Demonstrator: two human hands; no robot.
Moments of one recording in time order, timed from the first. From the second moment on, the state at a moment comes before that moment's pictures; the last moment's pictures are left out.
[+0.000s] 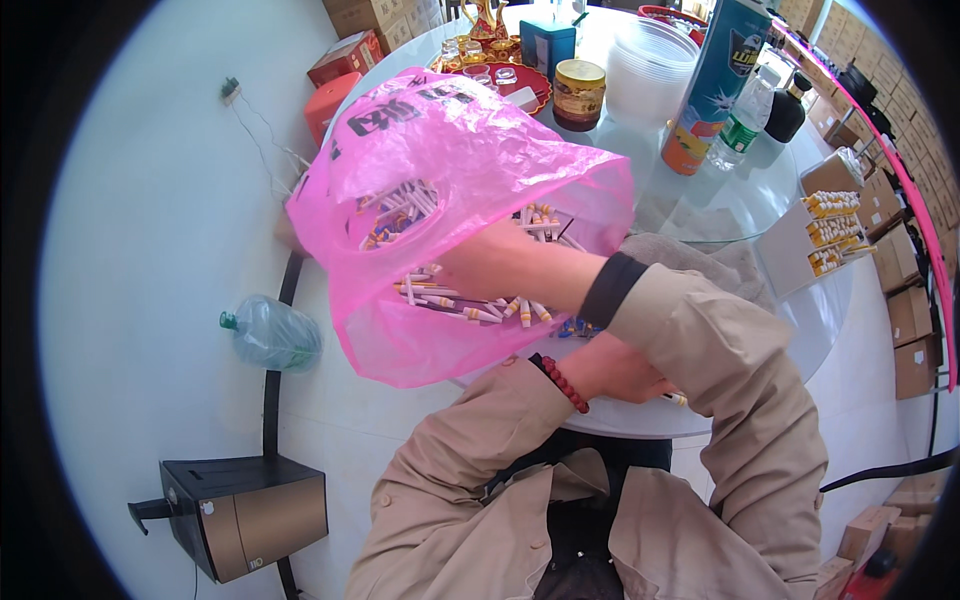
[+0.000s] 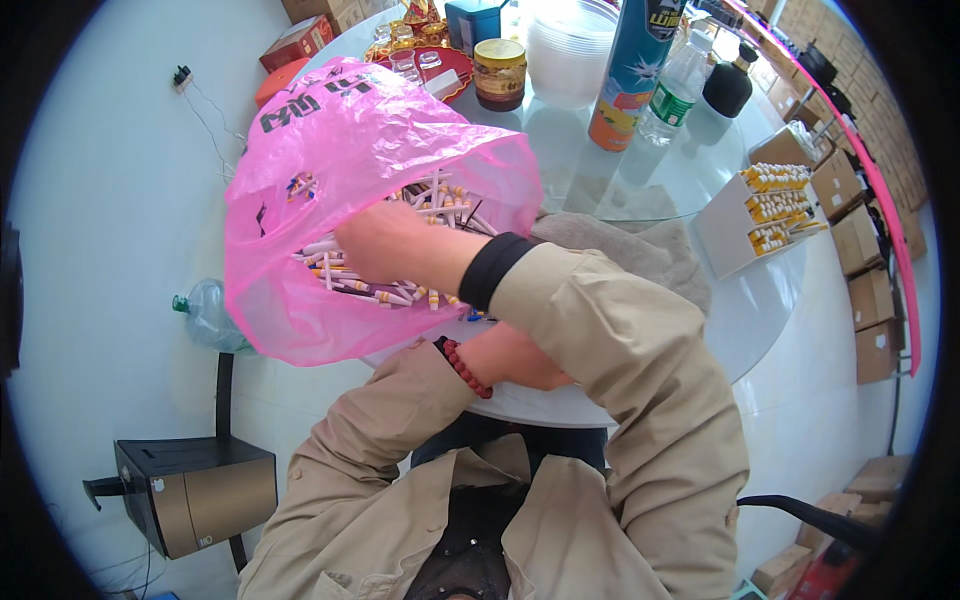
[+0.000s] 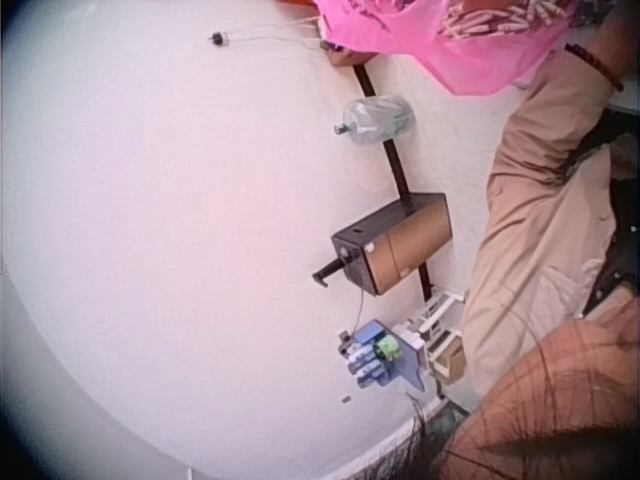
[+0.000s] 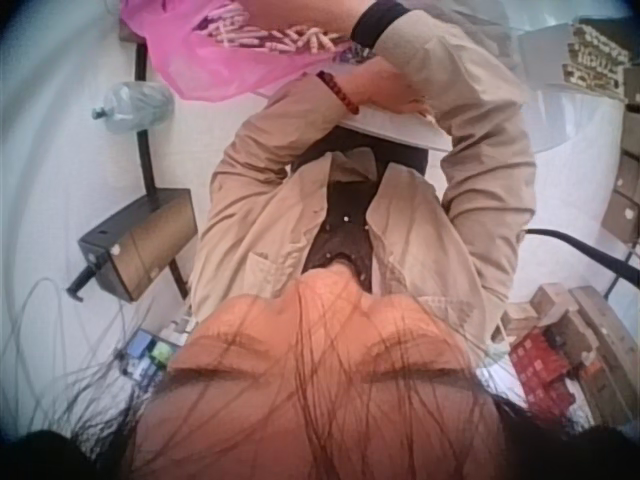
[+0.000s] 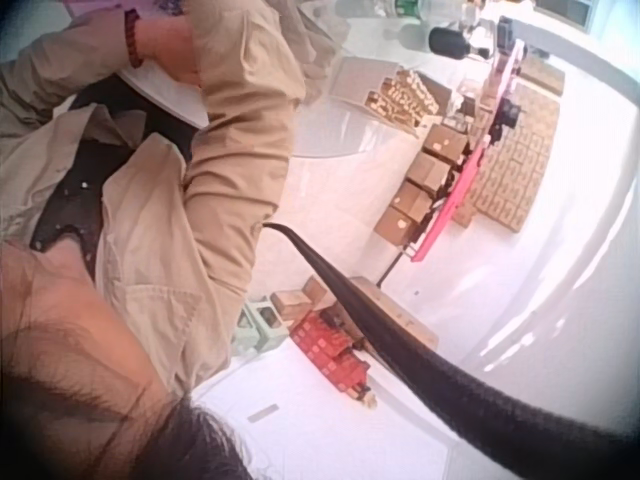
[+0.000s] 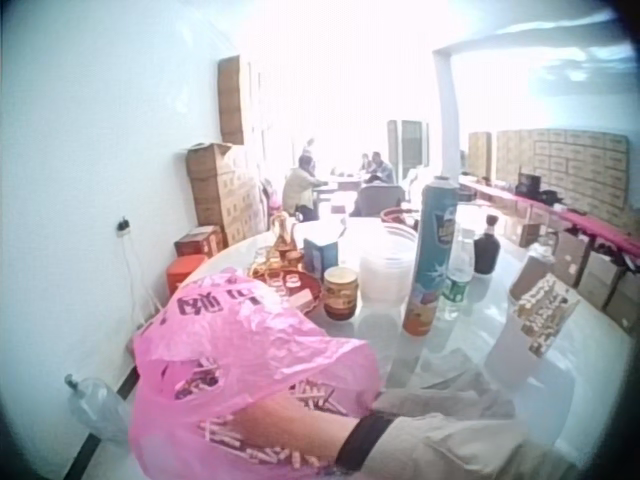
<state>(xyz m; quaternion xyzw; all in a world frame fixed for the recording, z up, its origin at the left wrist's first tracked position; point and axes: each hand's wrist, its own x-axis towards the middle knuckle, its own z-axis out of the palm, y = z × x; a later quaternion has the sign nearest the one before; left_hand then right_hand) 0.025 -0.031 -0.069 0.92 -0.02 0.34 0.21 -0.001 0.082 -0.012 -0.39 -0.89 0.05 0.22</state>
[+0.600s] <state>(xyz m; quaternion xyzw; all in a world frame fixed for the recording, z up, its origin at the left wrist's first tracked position) 0.024 -0.029 -0.051 0.96 0.03 0.18 0.20 0.030 0.063 0.045 -0.46 -0.87 0.20 0.02</state>
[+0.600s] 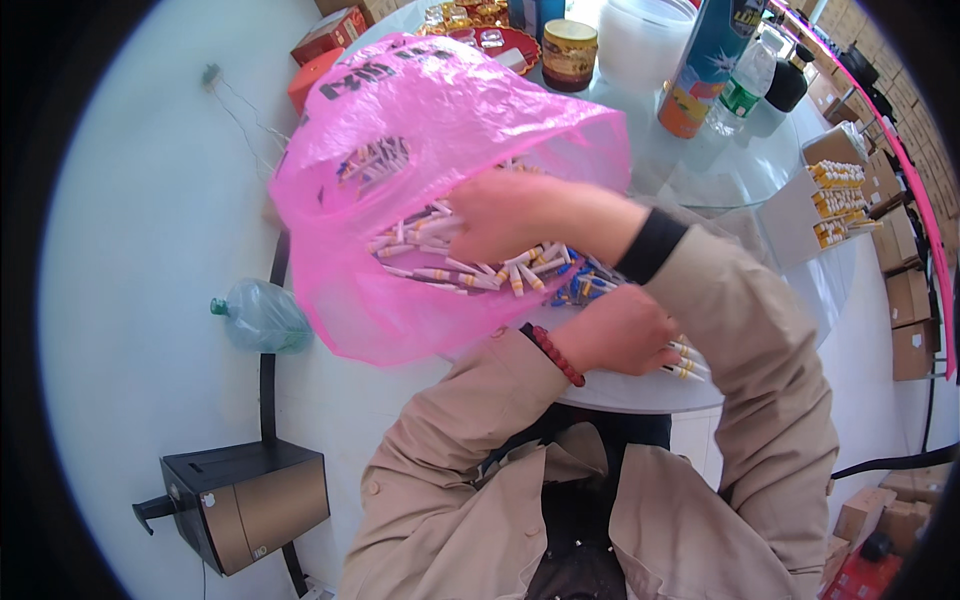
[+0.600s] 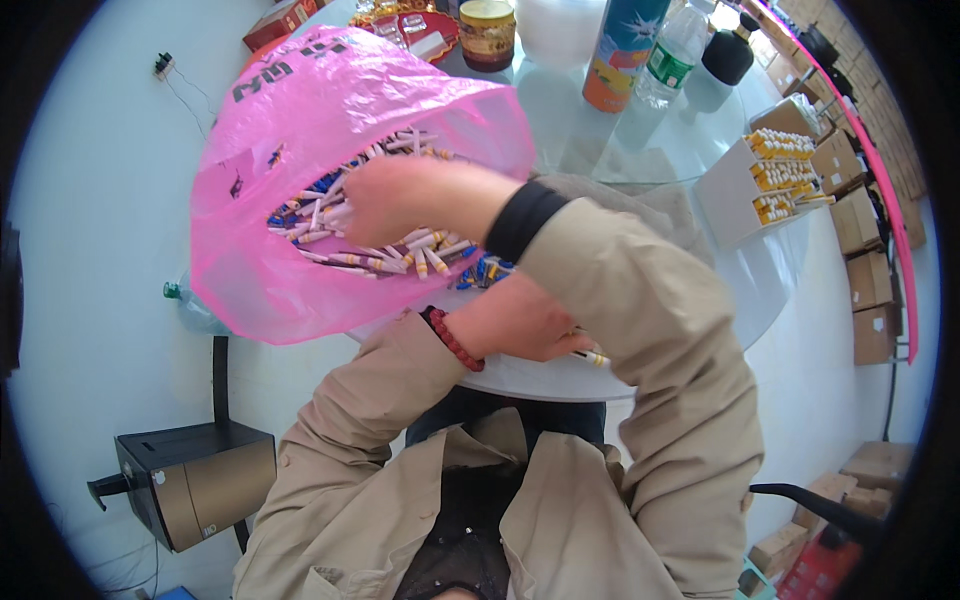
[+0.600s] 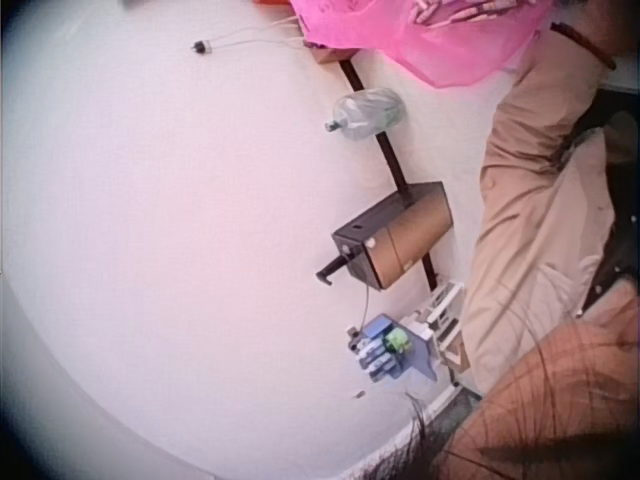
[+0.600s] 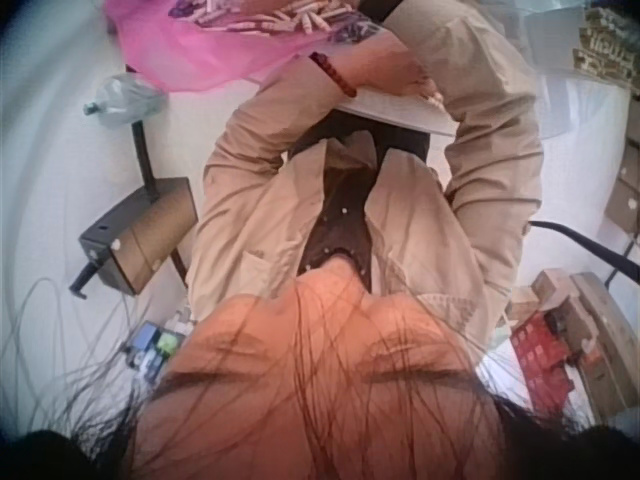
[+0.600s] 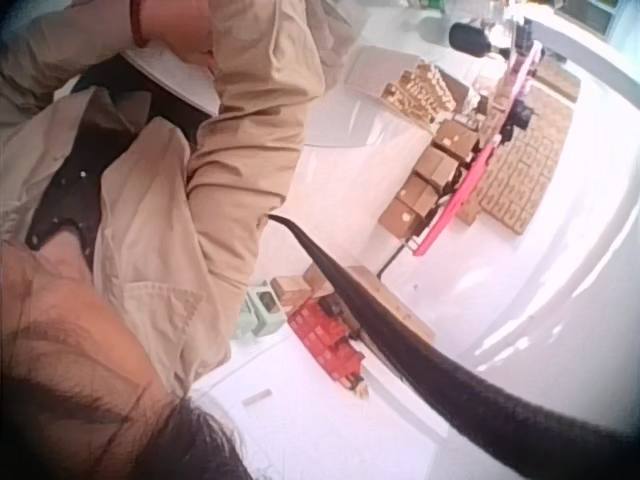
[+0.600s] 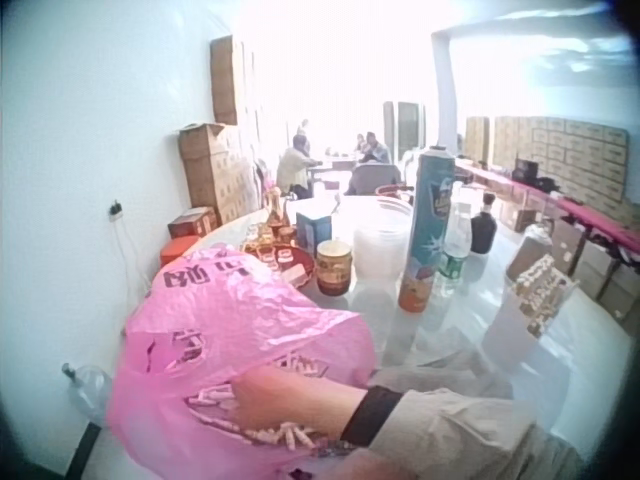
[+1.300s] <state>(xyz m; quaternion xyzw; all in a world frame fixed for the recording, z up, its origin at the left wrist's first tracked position) 0.024 -0.029 -0.036 0.94 0.01 0.27 0.21 0.224 -0.087 0.020 -0.63 -0.74 0.19 0.16</state>
